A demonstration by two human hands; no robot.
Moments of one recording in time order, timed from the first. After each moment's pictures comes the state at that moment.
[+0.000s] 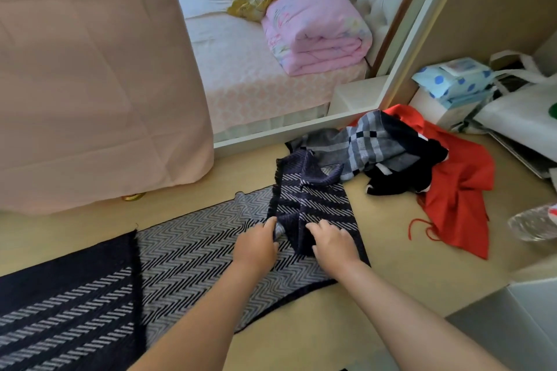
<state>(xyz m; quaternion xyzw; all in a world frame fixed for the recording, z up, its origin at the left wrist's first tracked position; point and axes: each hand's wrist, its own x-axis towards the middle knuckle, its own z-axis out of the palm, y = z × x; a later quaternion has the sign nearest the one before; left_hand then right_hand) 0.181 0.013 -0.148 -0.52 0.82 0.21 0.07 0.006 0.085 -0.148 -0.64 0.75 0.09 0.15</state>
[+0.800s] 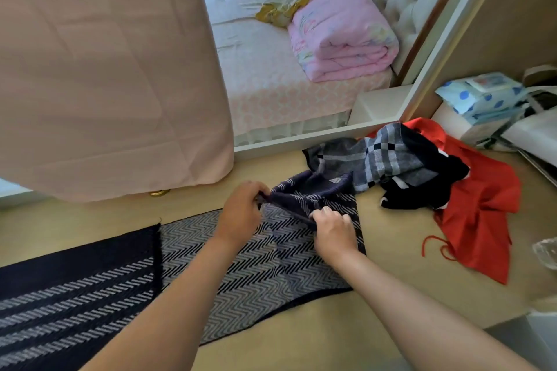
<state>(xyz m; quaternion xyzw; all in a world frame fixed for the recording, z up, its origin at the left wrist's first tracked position) 0.214 -0.030 -0.073 -0.49 0.76 0.31 -0.28 0.014 0.050 -0.121 -0.64 0.76 -0.01 0.10</state>
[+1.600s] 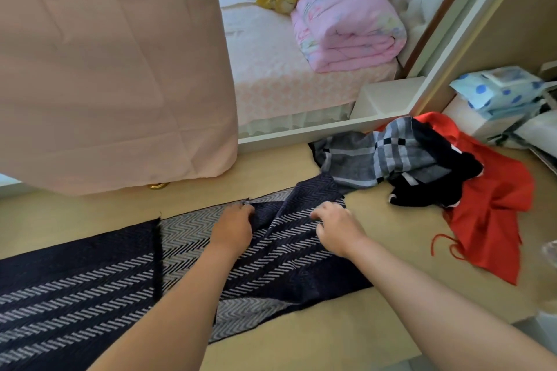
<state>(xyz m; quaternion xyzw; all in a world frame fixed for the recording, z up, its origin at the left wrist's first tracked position) 0.251 -0.037 -0.134 -0.59 0.77 0.25 0.03 0.006 0.029 -0.125 -0.66 0.71 0.01 0.23</state>
